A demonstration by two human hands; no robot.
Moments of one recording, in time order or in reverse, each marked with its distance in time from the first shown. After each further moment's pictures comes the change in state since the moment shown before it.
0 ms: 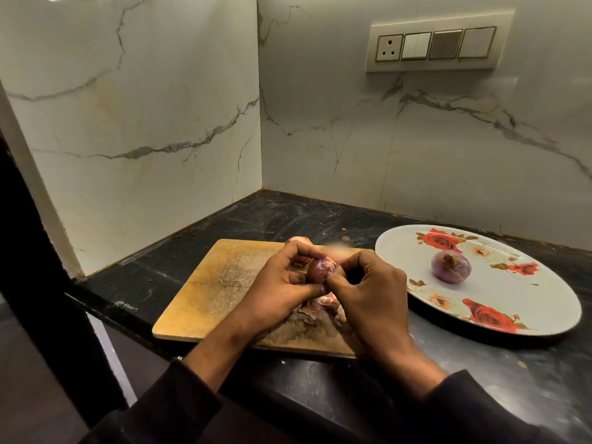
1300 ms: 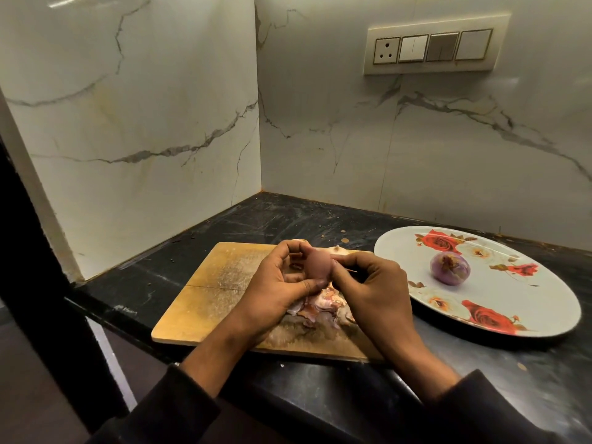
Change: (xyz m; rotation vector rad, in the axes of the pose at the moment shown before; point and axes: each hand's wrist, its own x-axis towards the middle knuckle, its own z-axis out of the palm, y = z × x) left_hand 0.003 -0.004 -0.002 -0.093 0.076 -0.018; right_hand 0.008 0.009 -0.005 0.221 -0.093 0.050
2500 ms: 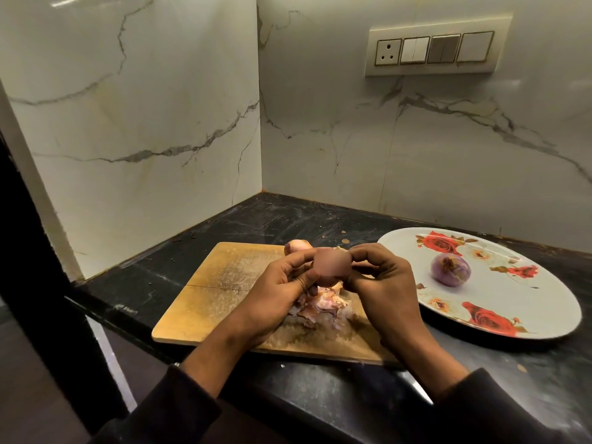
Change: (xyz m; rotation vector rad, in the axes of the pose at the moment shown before) left_hand 0.001 -0.002 -0.001 0.062 -0.046 -0.060; right_hand 0.007 0.003 -0.007 0.202 -0.017 0.048
